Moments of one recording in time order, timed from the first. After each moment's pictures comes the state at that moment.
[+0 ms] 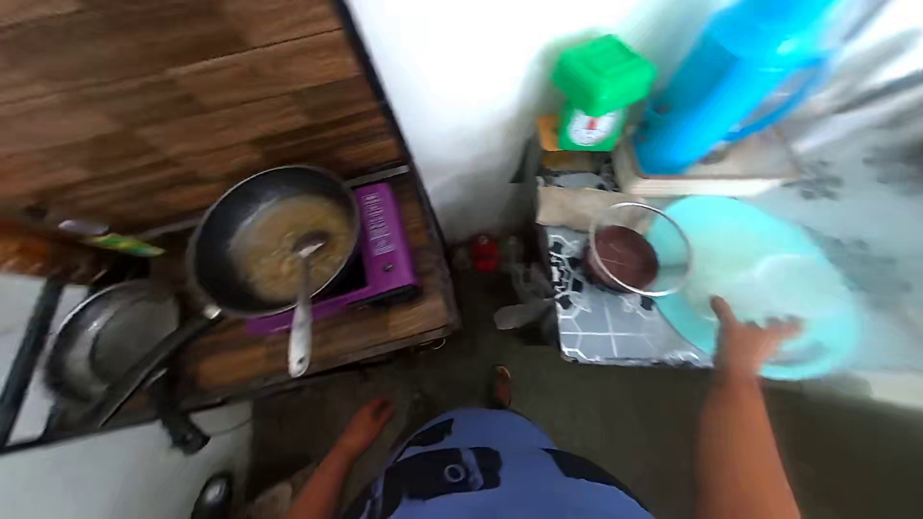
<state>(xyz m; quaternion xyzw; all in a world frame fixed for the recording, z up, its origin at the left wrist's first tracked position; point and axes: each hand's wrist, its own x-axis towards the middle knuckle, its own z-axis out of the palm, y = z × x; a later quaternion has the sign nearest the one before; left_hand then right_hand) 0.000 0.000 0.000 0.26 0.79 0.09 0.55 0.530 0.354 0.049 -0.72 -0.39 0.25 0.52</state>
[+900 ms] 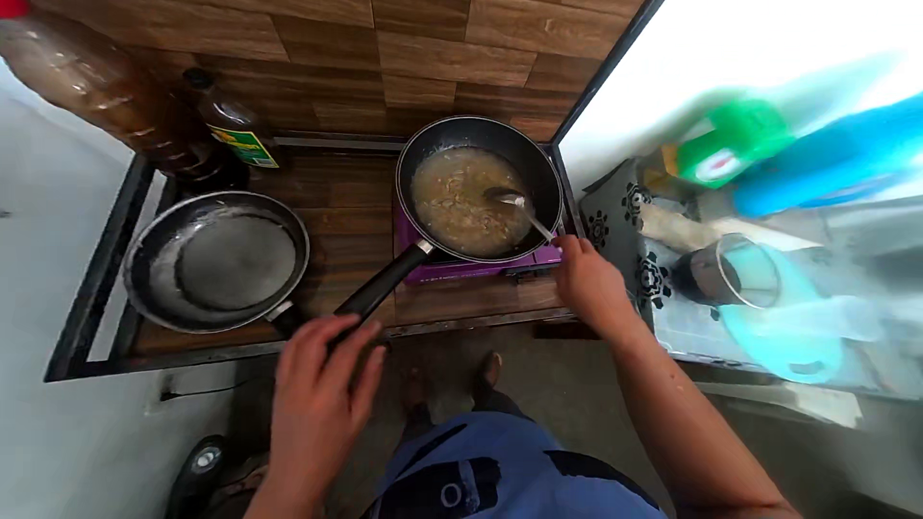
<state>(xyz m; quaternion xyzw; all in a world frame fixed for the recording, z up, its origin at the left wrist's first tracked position) -0.211 -0.130 0.176 0.55 0.76 0.35 -0.05 0.004 0.144 0.230 -0.51 -0.85 0.13 -0.05</state>
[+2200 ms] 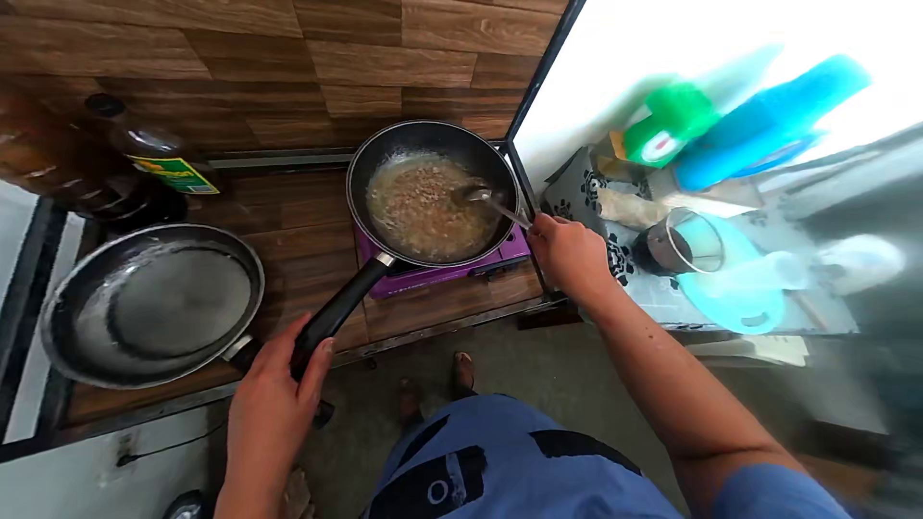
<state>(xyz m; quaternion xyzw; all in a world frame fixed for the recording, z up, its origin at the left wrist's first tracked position) -0.236 -0.110 0.154 0.46 0.83 0.33 0.07 0.014 0.165 0.248 -0.51 -0.86 0.06 0.01</state>
